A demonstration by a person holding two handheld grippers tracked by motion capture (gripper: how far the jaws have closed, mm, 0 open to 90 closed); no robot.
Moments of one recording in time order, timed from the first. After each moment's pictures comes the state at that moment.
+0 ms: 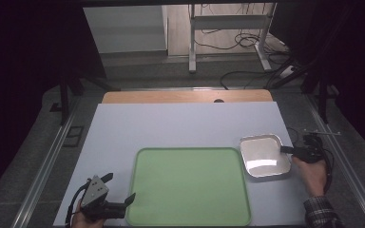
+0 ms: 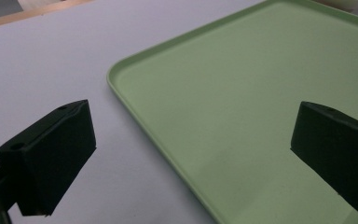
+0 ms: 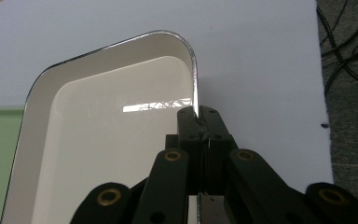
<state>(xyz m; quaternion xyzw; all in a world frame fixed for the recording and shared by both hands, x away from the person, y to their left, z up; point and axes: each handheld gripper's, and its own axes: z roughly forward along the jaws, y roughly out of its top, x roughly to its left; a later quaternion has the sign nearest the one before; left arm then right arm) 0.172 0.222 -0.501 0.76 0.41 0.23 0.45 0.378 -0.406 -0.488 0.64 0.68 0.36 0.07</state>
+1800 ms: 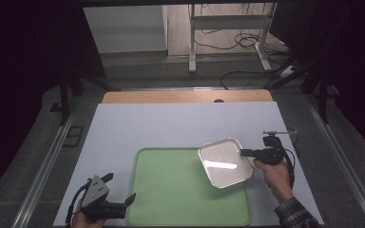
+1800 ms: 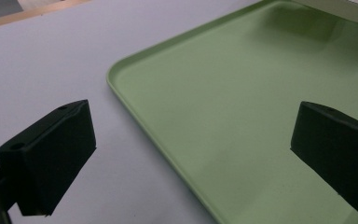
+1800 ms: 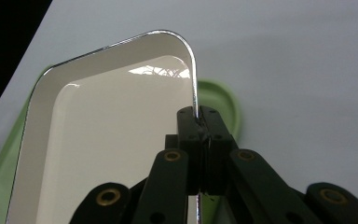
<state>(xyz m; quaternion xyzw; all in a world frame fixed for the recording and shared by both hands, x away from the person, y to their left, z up) 0.172 0.221 -0.501 0.77 0.40 0.23 0.44 0.364 -0.287 -0.486 0.55 0.73 0.41 -0.03</state>
